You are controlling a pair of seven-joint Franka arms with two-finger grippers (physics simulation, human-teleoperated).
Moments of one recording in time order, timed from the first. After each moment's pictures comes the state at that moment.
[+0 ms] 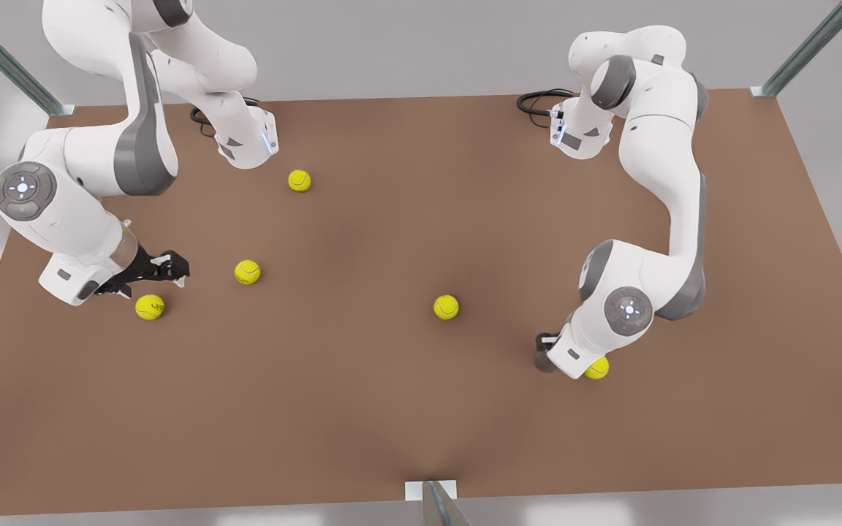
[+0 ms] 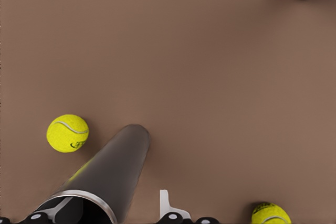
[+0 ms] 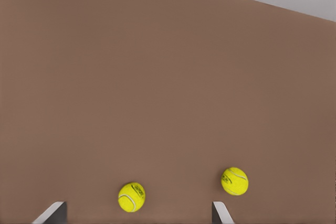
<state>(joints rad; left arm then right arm) -0.19 0.78 -0.21 -1.00 0.13 1.71 -0.37 0.02 0.18 0.08 -1.47 -0.08 1.66 -0.12</state>
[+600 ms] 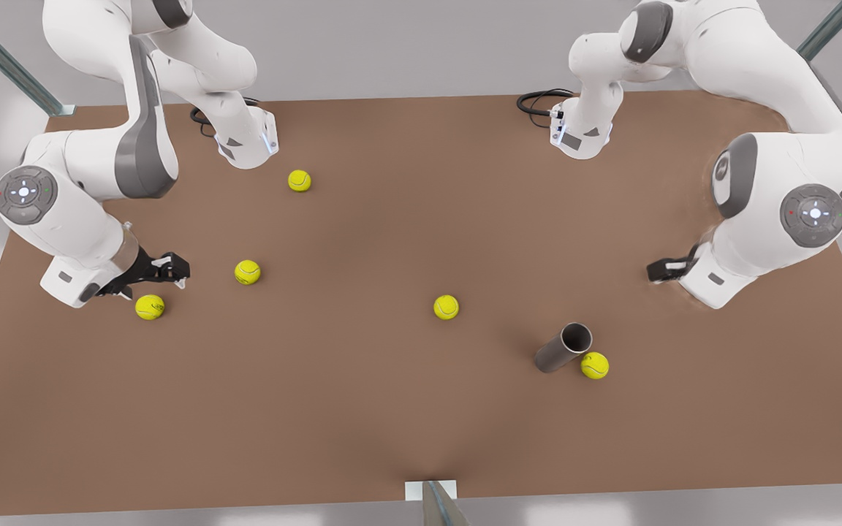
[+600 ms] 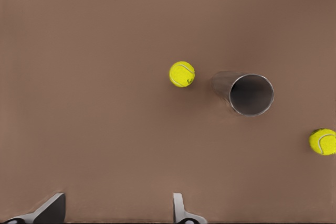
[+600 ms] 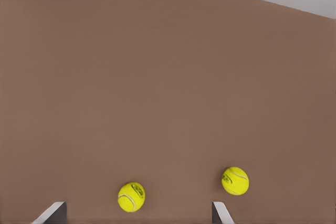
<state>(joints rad) -0.06 0.23 -0.10 -1.34 0.05 1.53 -0.14 0.02 0.19 0.08 -1.47 -0.07 1.66 -0.12</state>
